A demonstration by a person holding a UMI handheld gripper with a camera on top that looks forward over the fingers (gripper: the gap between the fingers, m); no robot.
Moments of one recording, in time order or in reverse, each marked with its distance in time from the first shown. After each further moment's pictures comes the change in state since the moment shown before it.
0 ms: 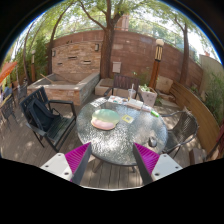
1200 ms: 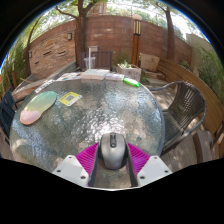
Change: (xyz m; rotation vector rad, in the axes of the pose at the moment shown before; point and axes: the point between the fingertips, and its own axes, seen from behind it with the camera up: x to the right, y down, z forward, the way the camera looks) arm 0.305 0.119 0.349 -0.132 0.084 0.162
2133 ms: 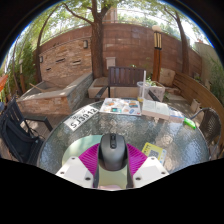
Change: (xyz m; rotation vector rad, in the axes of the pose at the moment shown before) arm -0.323 -0.190 0.077 0.129 -0.103 -0.033
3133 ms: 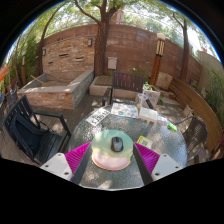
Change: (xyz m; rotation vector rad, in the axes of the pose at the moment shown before) arm -0.075 -0.039 -0.208 -0.053 0.065 -0.081
